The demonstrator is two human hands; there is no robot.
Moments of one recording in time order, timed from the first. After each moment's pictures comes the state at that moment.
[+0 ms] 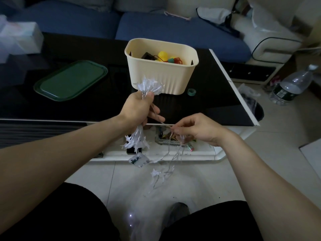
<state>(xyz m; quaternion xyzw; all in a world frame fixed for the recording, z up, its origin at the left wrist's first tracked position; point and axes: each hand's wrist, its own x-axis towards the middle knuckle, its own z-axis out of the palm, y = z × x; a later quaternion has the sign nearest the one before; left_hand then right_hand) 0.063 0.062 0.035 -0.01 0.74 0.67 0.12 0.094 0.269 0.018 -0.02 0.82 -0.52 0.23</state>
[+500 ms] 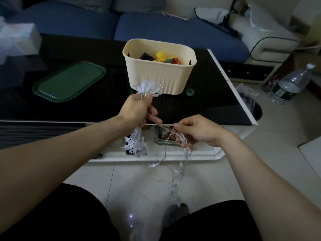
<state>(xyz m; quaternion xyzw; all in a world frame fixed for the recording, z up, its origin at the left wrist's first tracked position) 0.062 0.062 0.033 -0.02 0.75 0.65 0.13 0.094 0.272 0.014 0.01 0.81 -0.52 0.27</state>
